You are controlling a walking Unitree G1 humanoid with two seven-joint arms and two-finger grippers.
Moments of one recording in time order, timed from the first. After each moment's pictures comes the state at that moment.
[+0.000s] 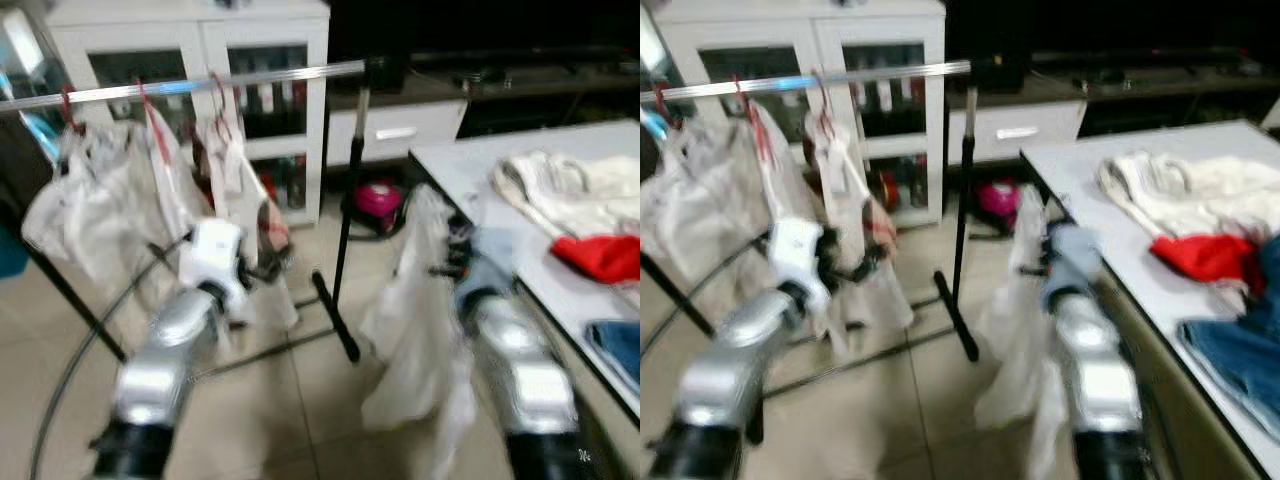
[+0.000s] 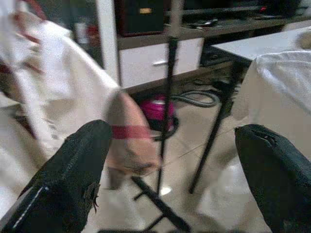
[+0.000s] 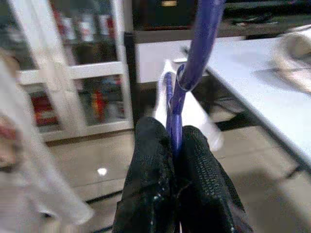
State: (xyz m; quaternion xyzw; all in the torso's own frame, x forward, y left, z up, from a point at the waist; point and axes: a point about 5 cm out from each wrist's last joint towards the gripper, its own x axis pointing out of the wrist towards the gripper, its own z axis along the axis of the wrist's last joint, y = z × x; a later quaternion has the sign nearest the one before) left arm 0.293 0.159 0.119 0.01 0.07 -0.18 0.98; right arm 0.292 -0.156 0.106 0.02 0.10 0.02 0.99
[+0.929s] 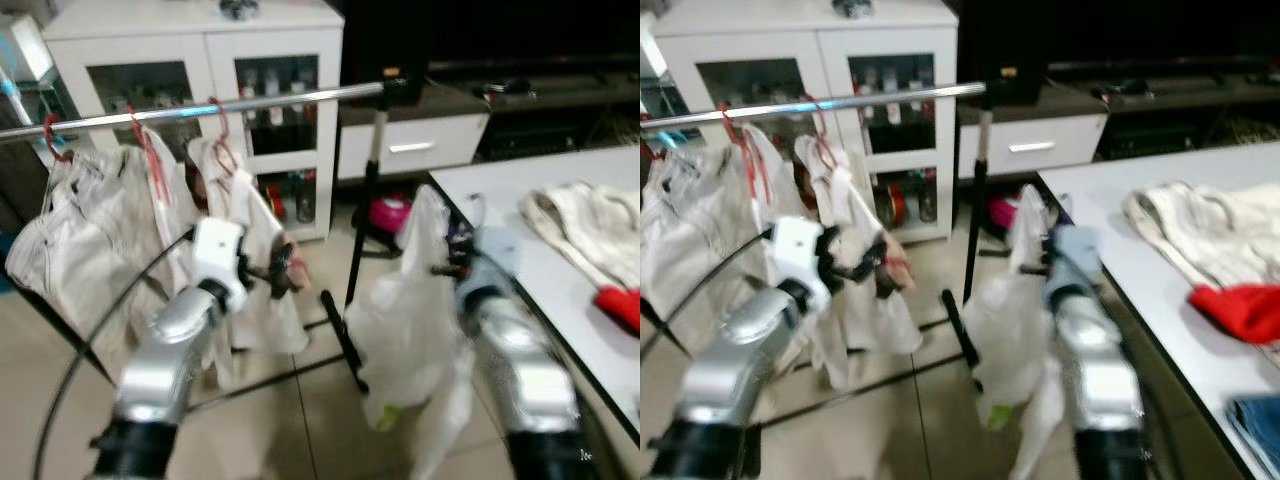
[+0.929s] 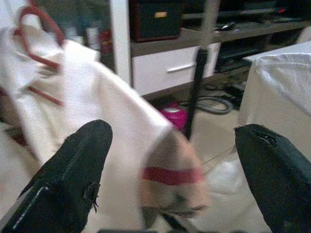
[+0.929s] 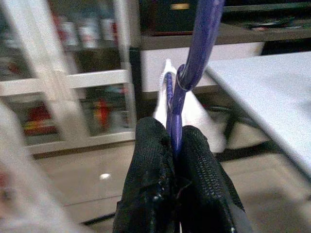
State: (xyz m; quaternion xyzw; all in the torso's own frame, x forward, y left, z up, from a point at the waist) left arm 0.294 0.158 0.119 0.01 0.07 -0.18 0.98; right arm 0.293 -0.155 0.107 0.02 0.10 0.02 0.99
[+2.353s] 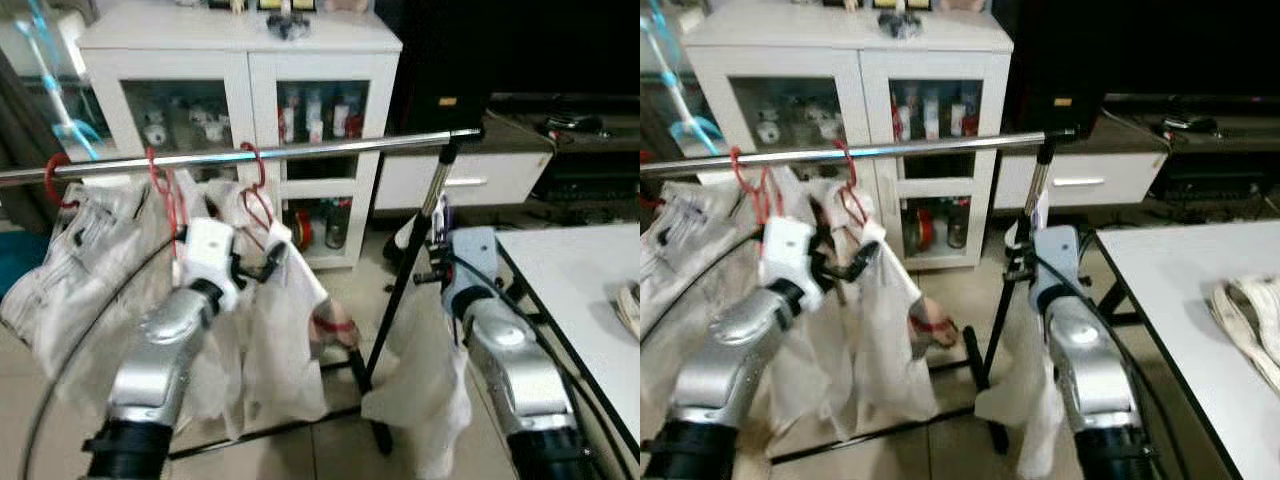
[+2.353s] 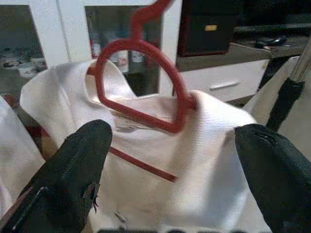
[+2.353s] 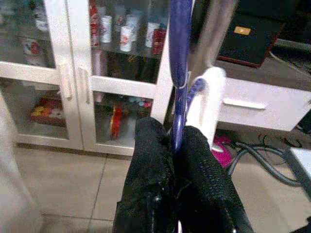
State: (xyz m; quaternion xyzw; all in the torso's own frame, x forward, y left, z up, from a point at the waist) left arm 0.293 0.156 0.118 0.01 0.06 -0.18 0.98; right arm 0.292 -0.162 0.105 -0.07 0.11 0.06 0.99
